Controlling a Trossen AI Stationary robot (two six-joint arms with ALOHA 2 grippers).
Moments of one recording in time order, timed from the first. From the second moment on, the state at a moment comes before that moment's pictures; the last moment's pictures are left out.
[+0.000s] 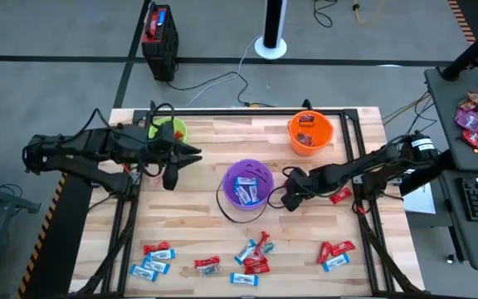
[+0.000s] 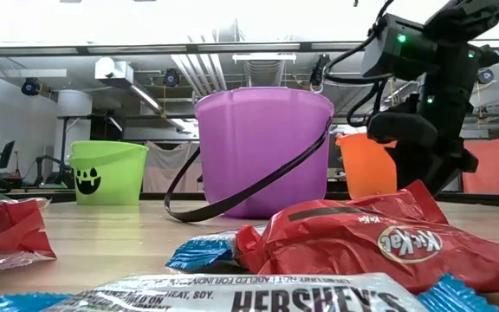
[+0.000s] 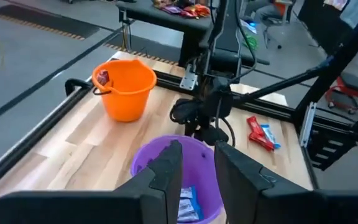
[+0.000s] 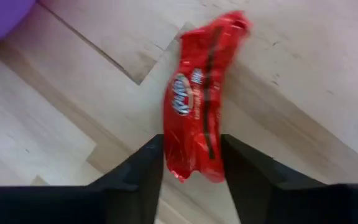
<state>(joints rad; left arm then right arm) -0.10 0.99 1.22 -0.58 -0.23 -0.29 0.10 1.49 0.66 -0.43 0.11 1.00</state>
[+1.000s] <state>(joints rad) -0.08 1.28 1.25 -0.27 -0.21 -0.24 0.19 1.44 1.52 -0.60 0.32 0.20</state>
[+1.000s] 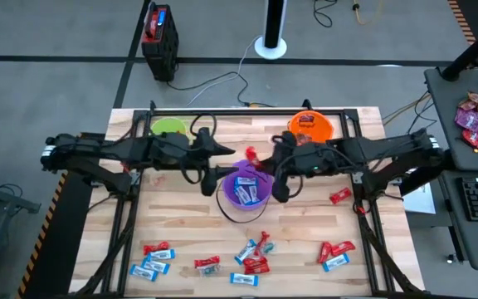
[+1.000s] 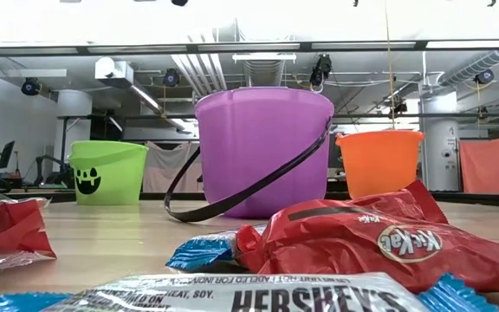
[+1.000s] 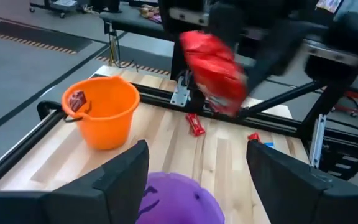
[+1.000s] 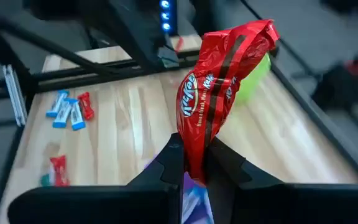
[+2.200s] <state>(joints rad) -0.08 1.29 1.28 -0.16 -0.28 -0.06 0.12 1.57 1.73 -0.73 0.32 0.12</state>
